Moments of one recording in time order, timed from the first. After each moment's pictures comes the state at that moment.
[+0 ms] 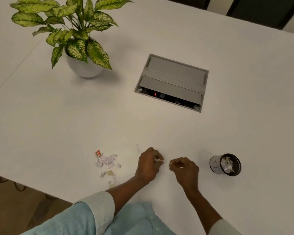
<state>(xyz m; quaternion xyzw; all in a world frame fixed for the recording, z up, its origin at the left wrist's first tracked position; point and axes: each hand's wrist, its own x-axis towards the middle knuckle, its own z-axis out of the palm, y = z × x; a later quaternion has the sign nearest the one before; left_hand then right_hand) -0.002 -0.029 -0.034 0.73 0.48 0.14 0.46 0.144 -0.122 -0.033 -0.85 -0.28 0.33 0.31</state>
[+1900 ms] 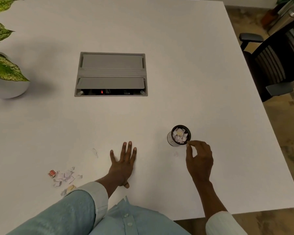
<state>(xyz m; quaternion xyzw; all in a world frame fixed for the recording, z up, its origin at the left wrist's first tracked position) 0.048 -0.065 -0.073 0.90 0.21 -0.38 0.08 0.268 -0.259 -0.014 -0.91 -0.25 -0.05 0.31</state>
